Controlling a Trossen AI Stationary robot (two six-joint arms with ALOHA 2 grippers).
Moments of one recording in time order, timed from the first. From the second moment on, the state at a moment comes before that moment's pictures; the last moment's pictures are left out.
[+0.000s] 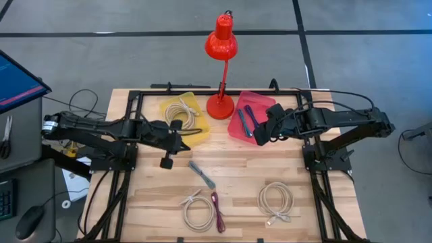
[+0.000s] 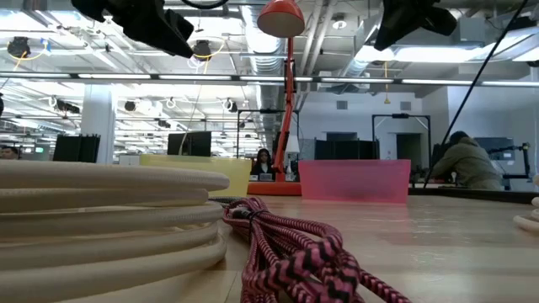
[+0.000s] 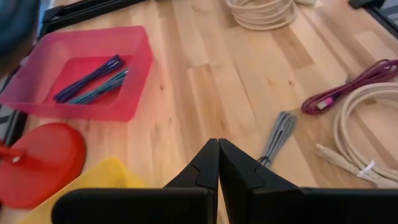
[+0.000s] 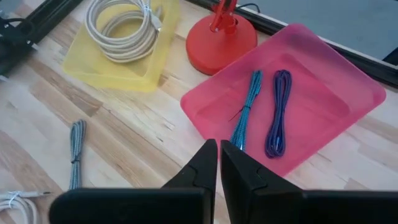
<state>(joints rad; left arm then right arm) -0.08 1.05 0.81 -0.40 -0.03 0.30 0.11 1.22 1.28 -1.07 0.55 0.95</state>
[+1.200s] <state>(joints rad) -0.12 1.46 0.76 -0.25 0.00 0.30 0.12 1.22 1.28 -1.10 0.55 0.94</state>
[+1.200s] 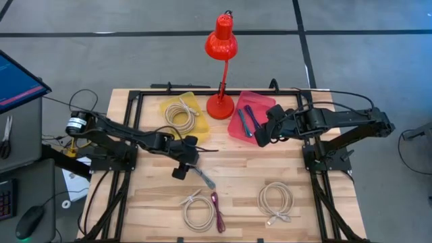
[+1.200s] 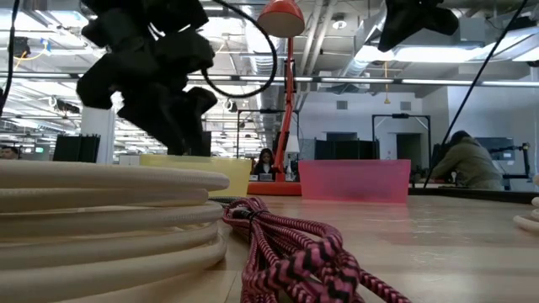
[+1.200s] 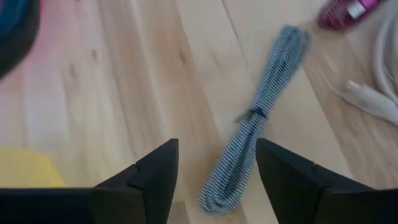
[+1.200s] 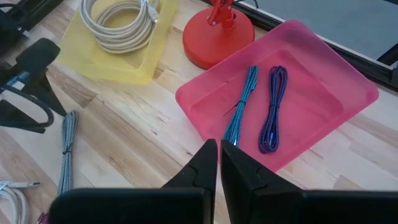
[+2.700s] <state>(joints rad) -0.13 1.54 0.56 0.07 0.00 0.22 0.12 1.22 1.28 -1.12 0.55 0.95</state>
